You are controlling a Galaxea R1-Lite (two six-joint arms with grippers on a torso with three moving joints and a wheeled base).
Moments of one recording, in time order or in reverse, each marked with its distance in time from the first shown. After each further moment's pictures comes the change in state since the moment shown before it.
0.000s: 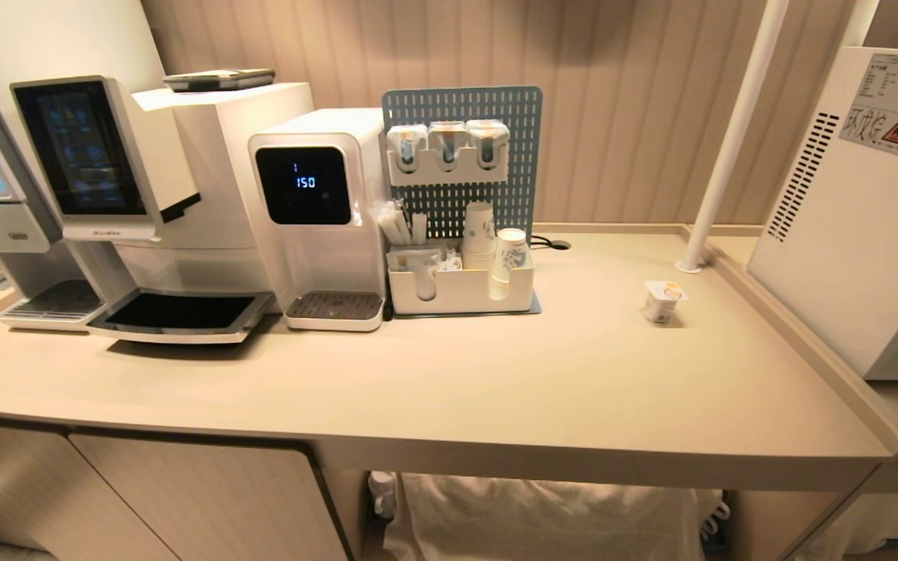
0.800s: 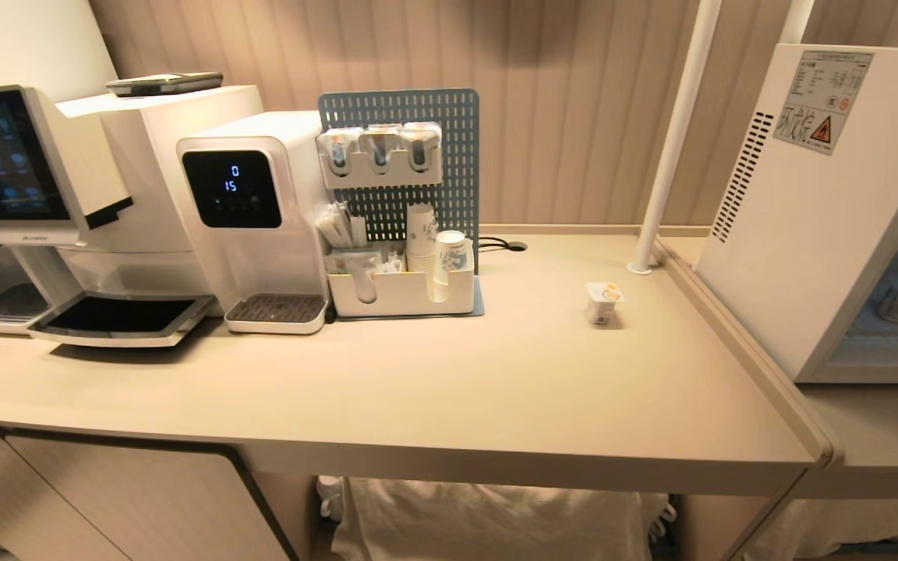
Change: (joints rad) left arm 0.000 0.000 -0.004 0.010 0.000 0.008; right arm 0.000 -0.001 0.001 -0.005 -0.028 -0.014
